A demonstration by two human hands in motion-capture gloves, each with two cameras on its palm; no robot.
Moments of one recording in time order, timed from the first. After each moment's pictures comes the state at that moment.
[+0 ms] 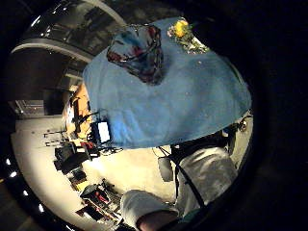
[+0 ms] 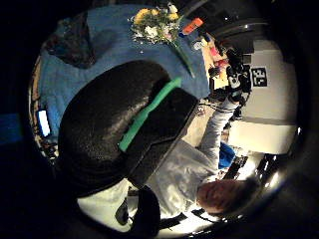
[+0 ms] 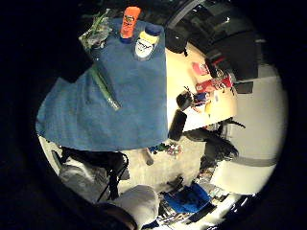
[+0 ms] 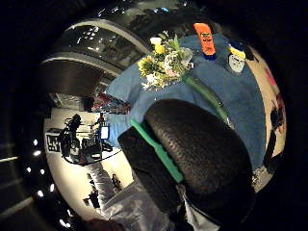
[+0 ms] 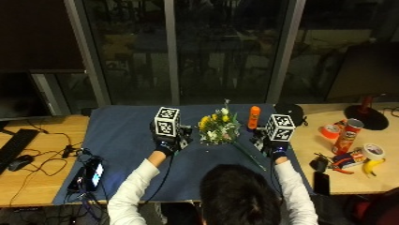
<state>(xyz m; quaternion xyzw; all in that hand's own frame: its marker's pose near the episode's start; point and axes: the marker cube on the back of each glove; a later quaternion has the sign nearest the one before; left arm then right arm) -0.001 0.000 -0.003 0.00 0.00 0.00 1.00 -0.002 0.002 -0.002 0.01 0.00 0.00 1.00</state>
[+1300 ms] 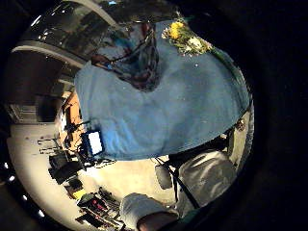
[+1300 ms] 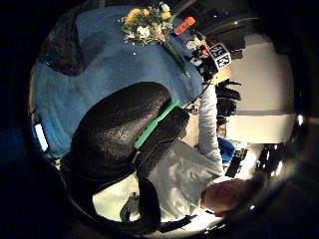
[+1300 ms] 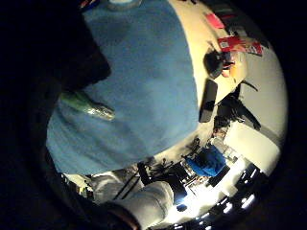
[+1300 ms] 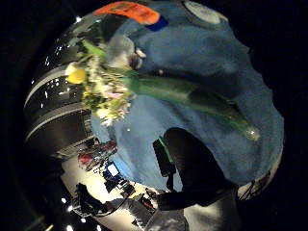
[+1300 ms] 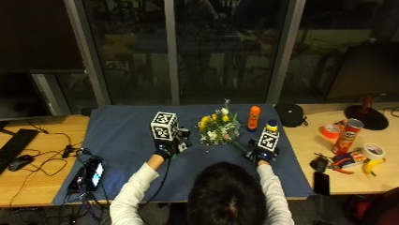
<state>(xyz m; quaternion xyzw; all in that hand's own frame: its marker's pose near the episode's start) -0.008 -0.010 0.031 0.02 0.04 0.03 1.00 0.012 -0.048 0.131 -0.14 -0.02 0.25 0.96</state>
